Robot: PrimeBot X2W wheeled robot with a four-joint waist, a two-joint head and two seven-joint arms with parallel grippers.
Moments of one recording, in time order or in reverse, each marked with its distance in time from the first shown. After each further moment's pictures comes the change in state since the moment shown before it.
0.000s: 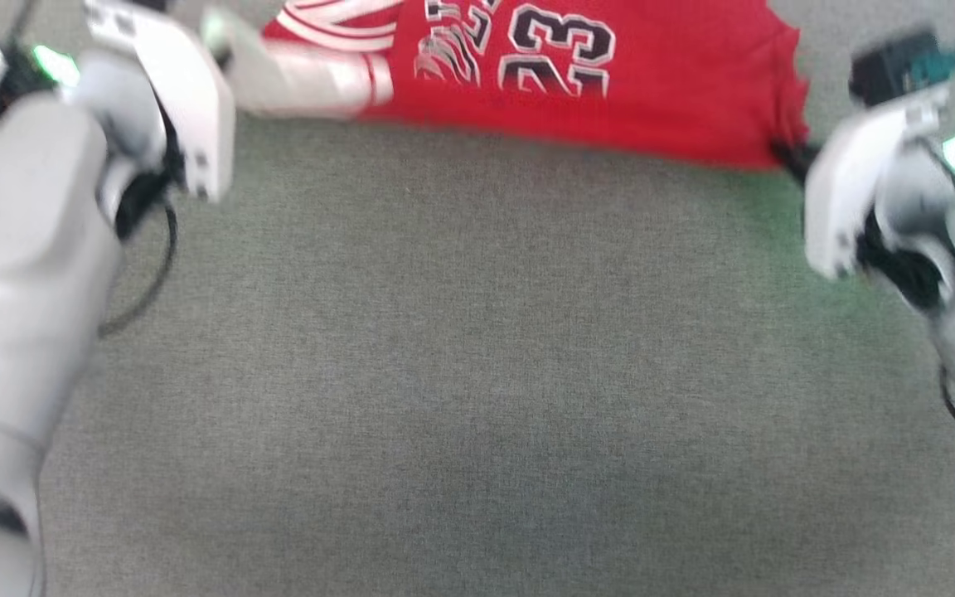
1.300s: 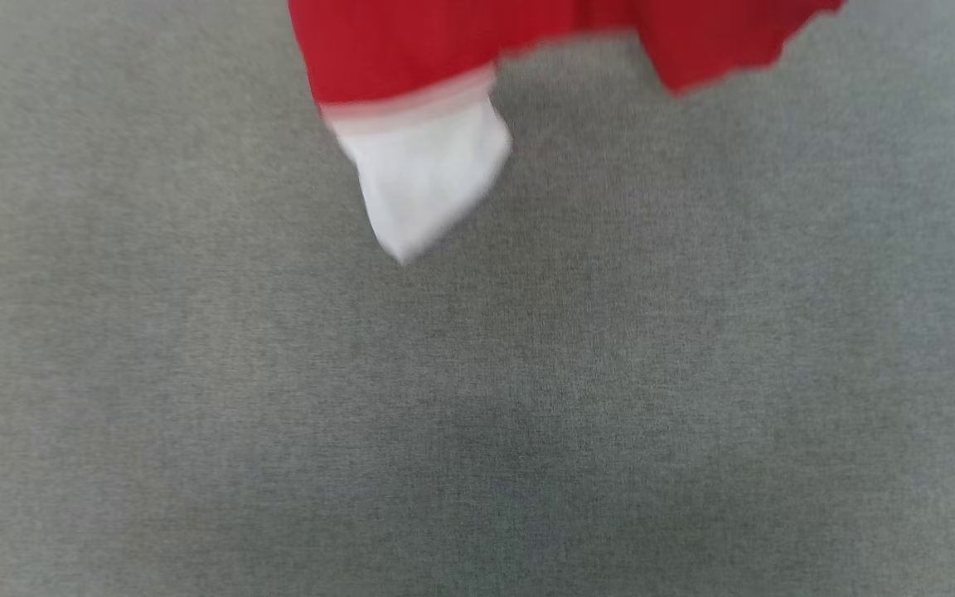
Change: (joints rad) left arm -0.317 0.073 0.284 -0.258 0.160 0.073 0.026; right arm -0.390 -0.020 -0.268 -0.153 -0.219 0.001 -0.005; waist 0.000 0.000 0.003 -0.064
